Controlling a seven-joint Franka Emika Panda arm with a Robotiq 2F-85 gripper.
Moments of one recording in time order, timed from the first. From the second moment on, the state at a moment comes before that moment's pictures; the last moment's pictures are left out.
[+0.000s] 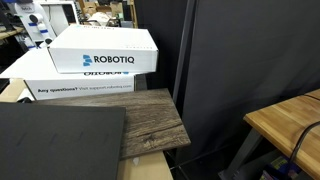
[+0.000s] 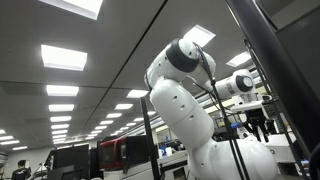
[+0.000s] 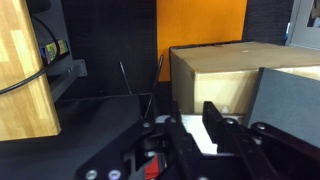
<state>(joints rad) 0.05 -0.62 -0.03 -2.50 0.12 1.93 -0.07</state>
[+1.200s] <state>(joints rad) 0.05 -0.62 -0.02 -2.50 0.04 1.94 -0.08</state>
